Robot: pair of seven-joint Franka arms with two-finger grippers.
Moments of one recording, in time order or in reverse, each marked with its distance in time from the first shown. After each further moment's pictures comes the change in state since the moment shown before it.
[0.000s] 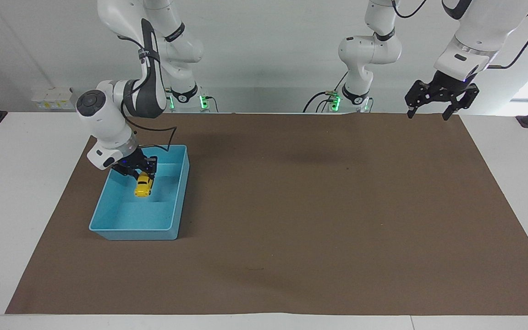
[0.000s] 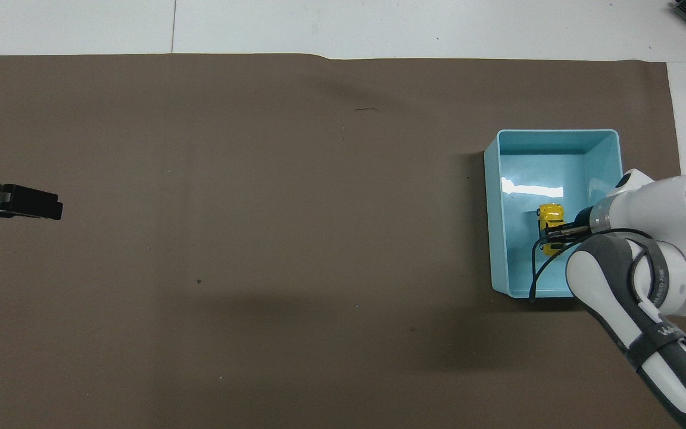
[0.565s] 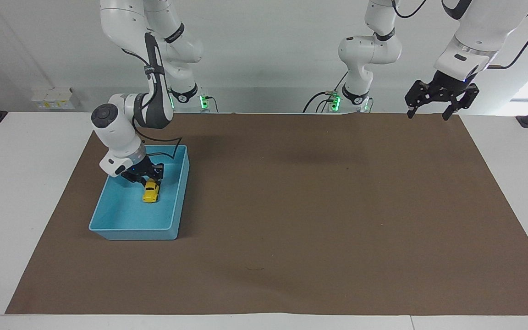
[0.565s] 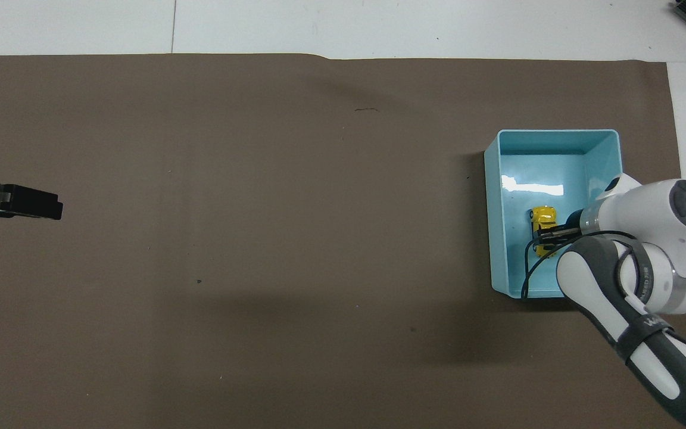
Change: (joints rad) left arm 0.000 0.000 0.000 0.000 0.000 0.000 0.000; right arm 0.001 0.042 0.000 -0.012 0.000 0.050 0.000
